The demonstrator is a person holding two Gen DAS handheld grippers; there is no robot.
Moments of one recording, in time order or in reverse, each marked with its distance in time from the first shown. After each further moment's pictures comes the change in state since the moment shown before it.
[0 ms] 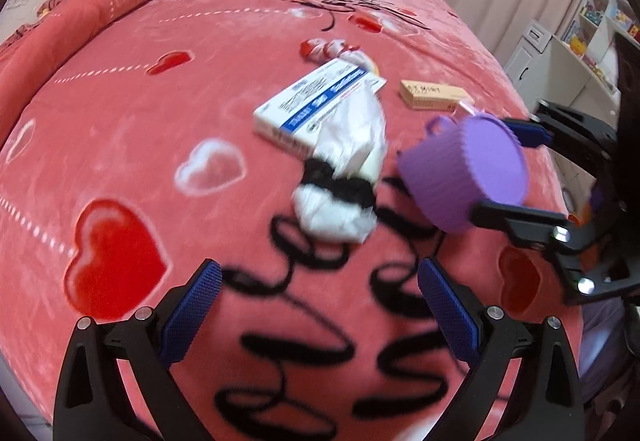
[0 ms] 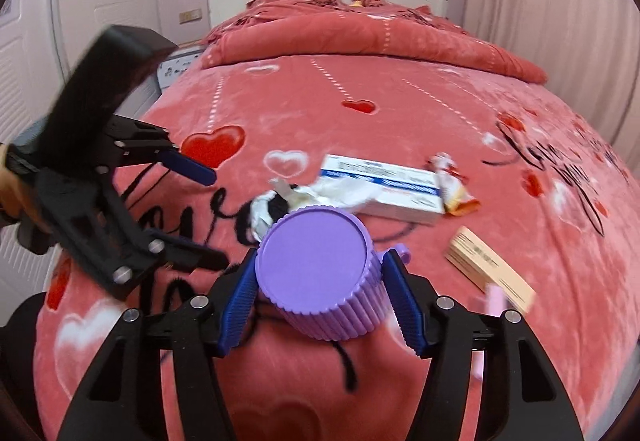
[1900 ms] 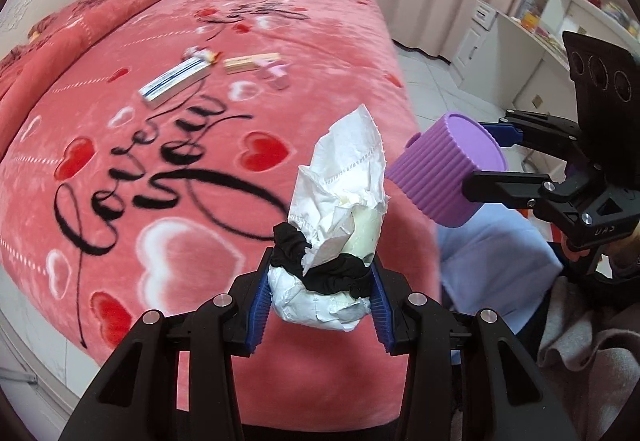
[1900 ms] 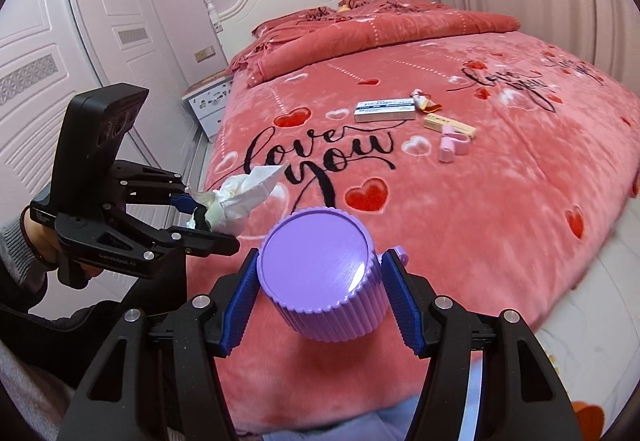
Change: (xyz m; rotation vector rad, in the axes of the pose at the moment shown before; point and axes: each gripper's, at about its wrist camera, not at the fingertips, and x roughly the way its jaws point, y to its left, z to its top) left arm -0.111 -0.205 -0.111 0.061 -0.021 -0.039; right arm -0.235 0.044 -0.146 0.209 -0.047 0.136
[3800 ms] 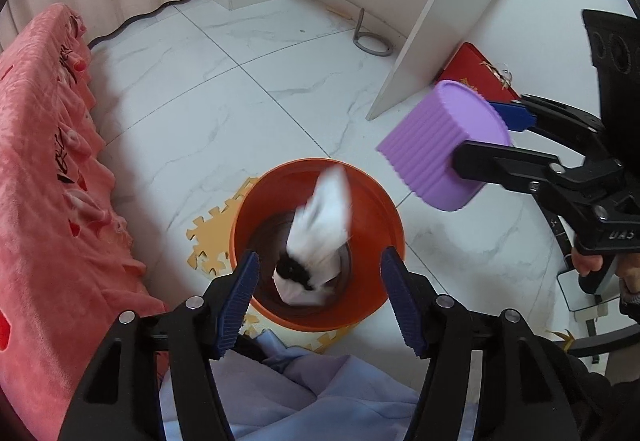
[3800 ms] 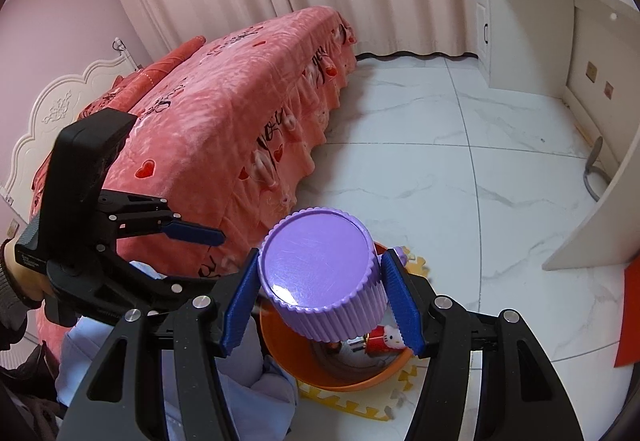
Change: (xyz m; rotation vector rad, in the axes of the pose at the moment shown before) left arm 0.248 -0.370 0.142 0.692 0.265 -0.399; right arm -0.260 -0.285 -0.257 0.708 -0.146 -0.622
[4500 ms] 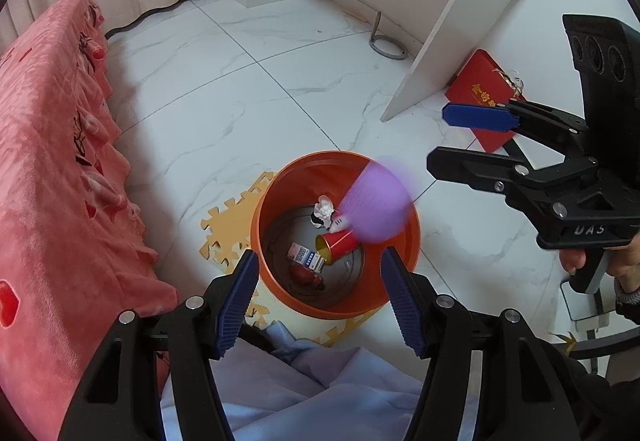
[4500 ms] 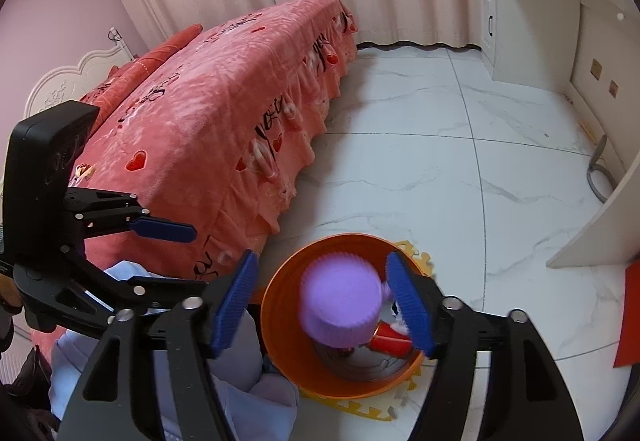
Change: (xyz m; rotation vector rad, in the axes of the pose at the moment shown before) left arm -0.008 0.009 -0.007 -0.049 -0.004 0.039; right arm 0.026 0.011 0.007 -0.006 0.033 -0.026
